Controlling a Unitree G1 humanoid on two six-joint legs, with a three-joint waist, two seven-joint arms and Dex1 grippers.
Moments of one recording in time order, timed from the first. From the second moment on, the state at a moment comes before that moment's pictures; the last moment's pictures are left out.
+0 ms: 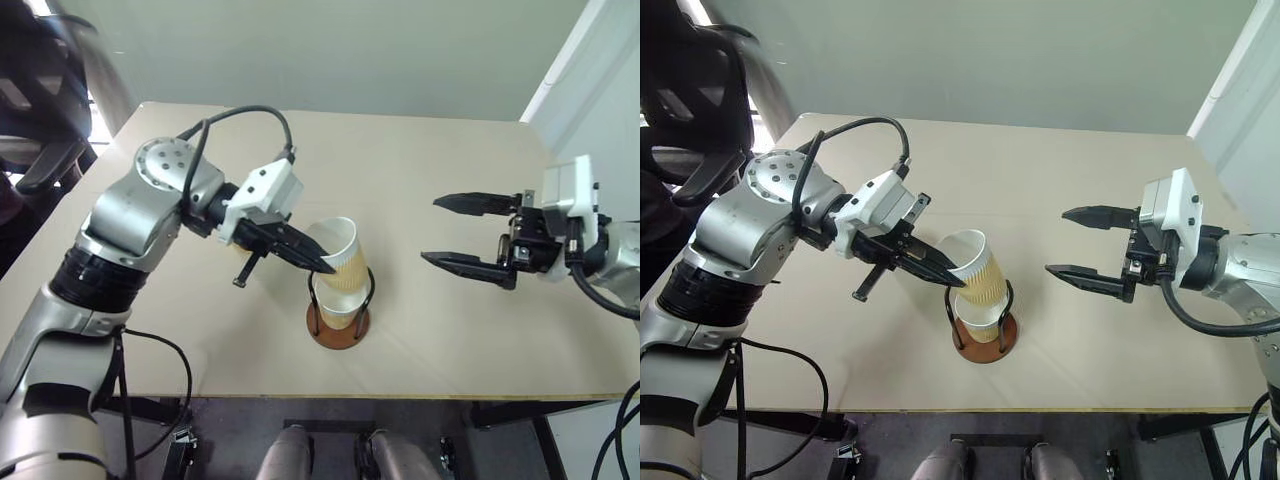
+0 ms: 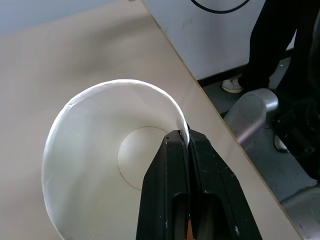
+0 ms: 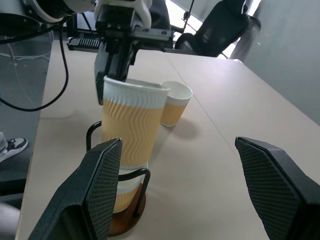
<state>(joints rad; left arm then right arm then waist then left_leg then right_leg) -1.00 0.89 -0.38 0.00 -0.58 0.37 -1.57 -0.43 -0.90 -0.22 -0.53 0.74 0.61 0.97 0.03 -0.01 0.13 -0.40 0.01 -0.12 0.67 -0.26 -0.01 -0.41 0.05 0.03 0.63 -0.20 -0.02</state>
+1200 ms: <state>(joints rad) -1.02 0.95 -0.49 0.05 -0.57 0.29 -1.57 -0.42 -0.90 -0.22 -0.54 0.75 0.62 0.93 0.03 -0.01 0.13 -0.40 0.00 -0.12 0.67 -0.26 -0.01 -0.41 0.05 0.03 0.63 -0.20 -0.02</state>
